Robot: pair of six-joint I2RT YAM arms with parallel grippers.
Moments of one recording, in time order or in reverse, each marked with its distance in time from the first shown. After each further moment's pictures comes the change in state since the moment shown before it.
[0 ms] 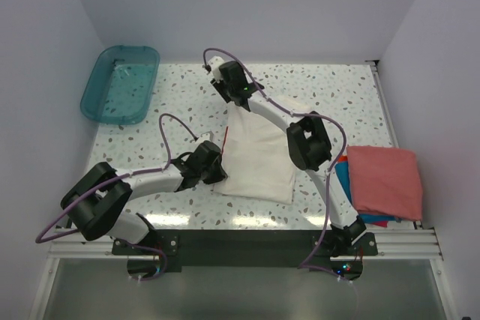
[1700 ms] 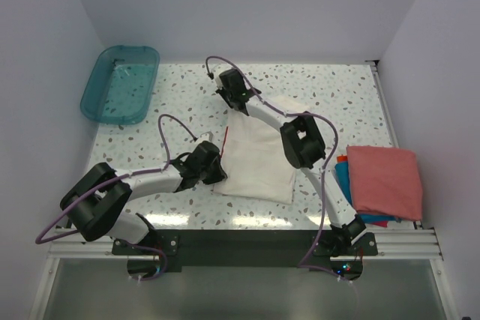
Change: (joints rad) left arm 0.008 -0.004 -0.013 0.013 0.018 0.002; right arm -0.017 0.122 0.035 0.022 0.083 -0.037
